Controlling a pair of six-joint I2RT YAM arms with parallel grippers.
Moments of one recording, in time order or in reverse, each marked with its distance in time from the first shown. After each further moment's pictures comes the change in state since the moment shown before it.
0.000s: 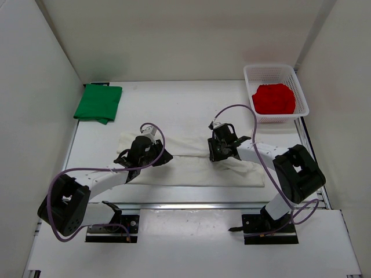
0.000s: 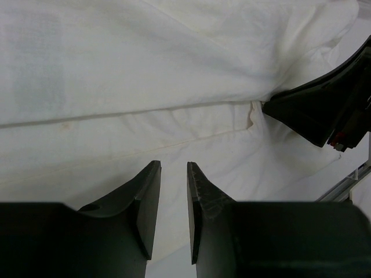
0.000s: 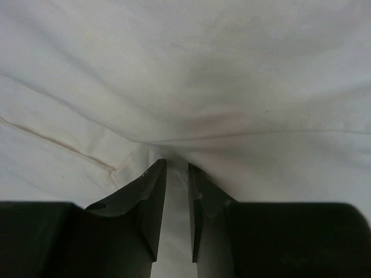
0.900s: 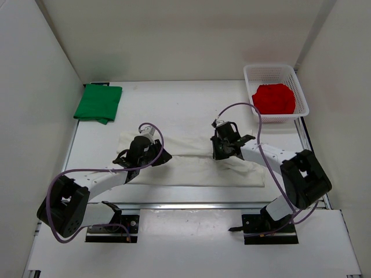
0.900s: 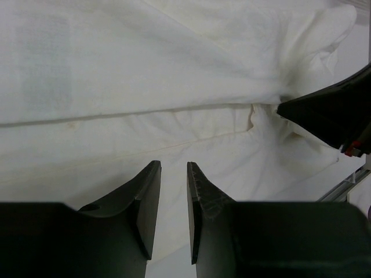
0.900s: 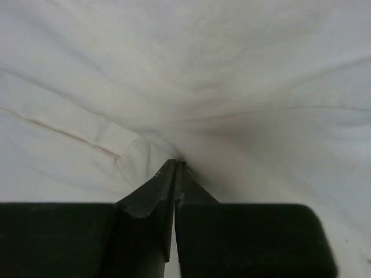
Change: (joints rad) left arm 0.013 -0.013 -0.011 0.000 0.000 -0.007; right arm -0.007 -0.035 0.014 -0.050 0.027 0.032
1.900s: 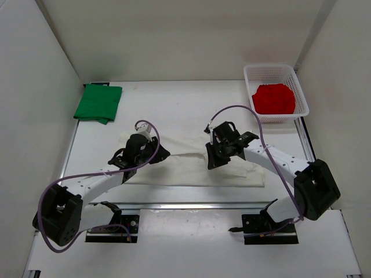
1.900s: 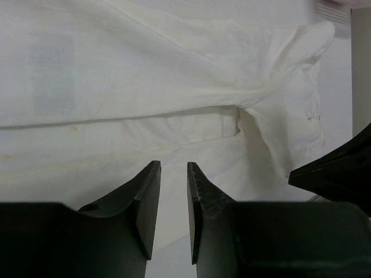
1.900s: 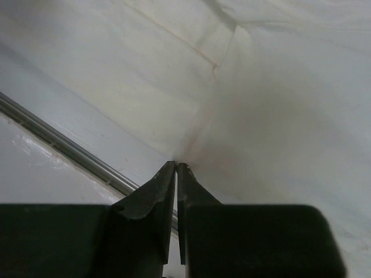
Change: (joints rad) left arm 0.021 -0.082 0.027 -0.075 0.000 0.001; right arm 0.081 -0.142 0.110 -0.352 -0.236 -0.025
